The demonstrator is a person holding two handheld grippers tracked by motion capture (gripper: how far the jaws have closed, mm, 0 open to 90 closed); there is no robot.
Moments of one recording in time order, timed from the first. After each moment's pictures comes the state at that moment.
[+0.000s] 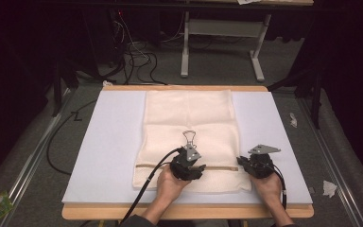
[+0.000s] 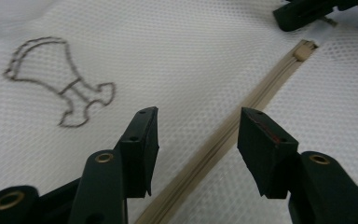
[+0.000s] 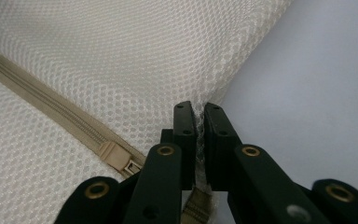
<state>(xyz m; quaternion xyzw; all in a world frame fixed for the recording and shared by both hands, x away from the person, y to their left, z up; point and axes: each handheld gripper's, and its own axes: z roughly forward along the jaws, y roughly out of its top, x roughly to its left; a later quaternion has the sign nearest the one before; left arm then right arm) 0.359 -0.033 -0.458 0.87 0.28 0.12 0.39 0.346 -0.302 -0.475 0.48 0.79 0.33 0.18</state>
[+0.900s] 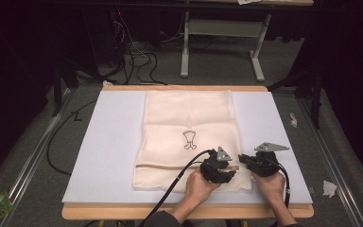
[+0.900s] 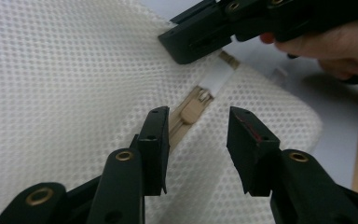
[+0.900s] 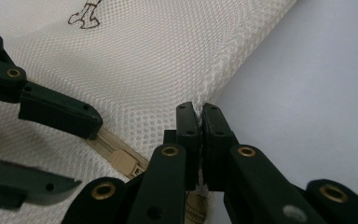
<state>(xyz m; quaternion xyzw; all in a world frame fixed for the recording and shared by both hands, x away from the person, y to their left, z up) 0.353 -0.109 -0.464 0.87 0.25 0.01 0.42 0.345 -0.313 -0.465 0.48 0.77 0.38 0.16</state>
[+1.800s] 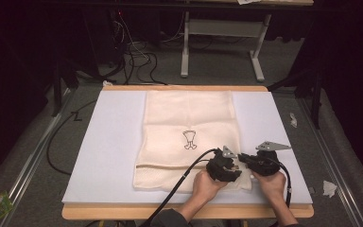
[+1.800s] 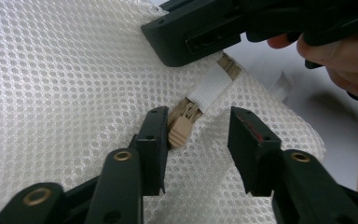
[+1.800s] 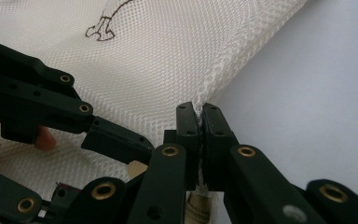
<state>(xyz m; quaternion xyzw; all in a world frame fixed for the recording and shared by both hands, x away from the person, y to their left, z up) 0.363 -0.127 -0.474 0.86 0.27 -0.02 0.42 0.345 -0.313 -0.459 0.48 0.77 0.40 0.15</state>
